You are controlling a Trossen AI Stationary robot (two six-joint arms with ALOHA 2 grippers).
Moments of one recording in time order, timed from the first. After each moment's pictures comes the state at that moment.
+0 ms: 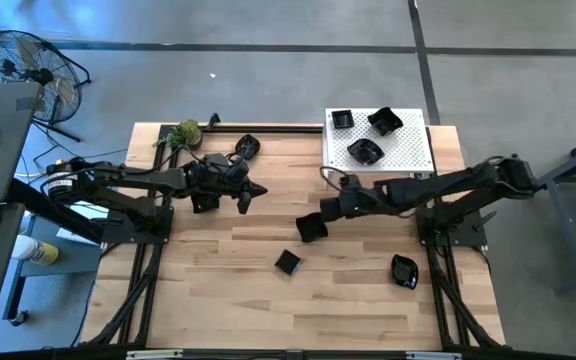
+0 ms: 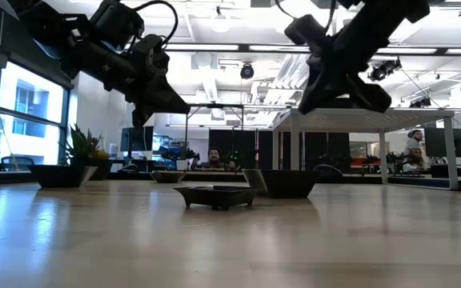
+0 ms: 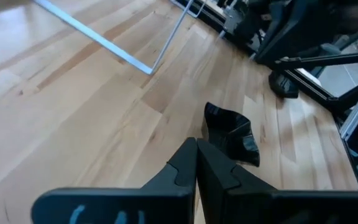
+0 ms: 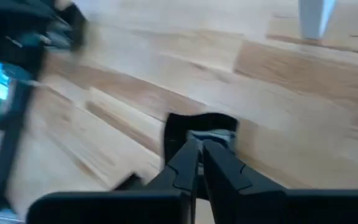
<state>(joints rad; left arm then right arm) 0.28 1.24 0.51 0.33 0.19 -0.43 0.05 1.36 0.85 -0.34 0.22 1.28</state>
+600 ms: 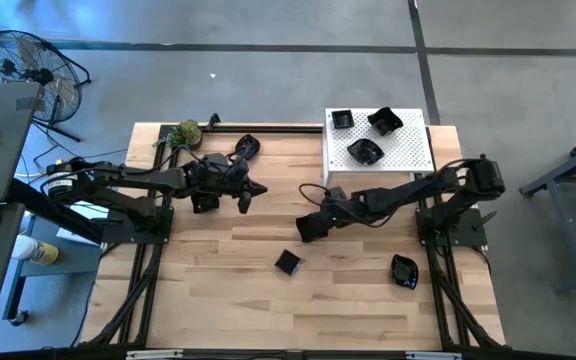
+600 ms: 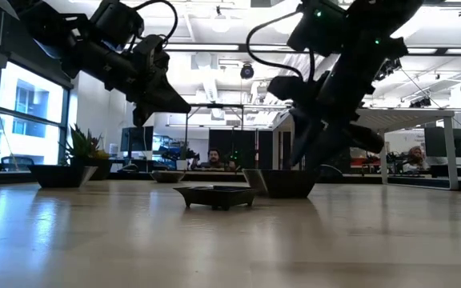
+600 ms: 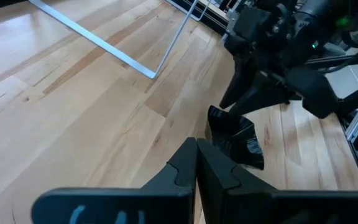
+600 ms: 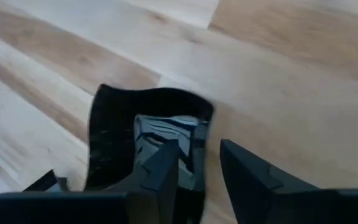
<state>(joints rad) 0.28 1.24 0.52 0.34 0.17 -0.42 0.05 1.63 0.85 -0.24 0.17 1.20</state>
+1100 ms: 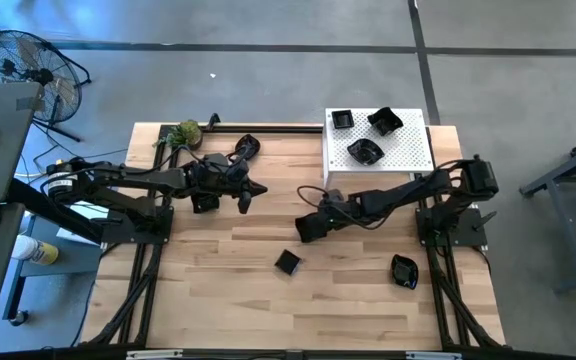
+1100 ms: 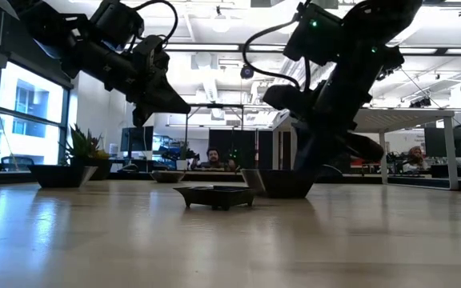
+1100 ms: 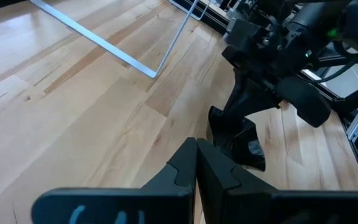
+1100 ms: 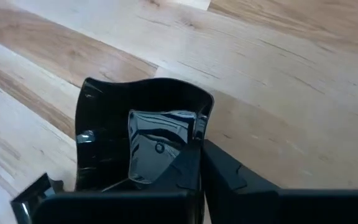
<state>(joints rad) 0.28 1.24 0.52 0.33 0.17 -0.42 0.05 1.68 0.85 -0.20 0.14 1.24</state>
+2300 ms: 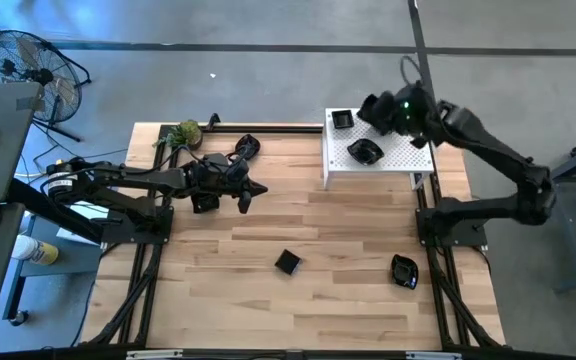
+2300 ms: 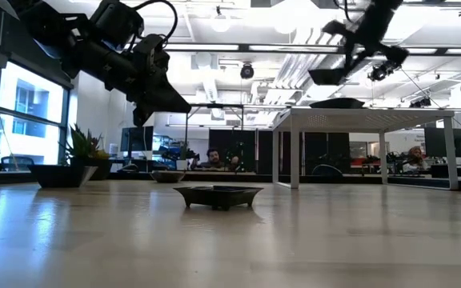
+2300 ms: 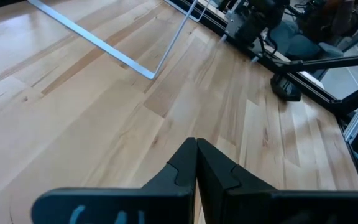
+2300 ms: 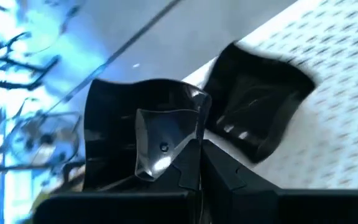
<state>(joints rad) 0.28 1.24 0.51 0.34 0.17 -0.42 -0.71 1.15 1.23 -0.89 0.31 1.29</state>
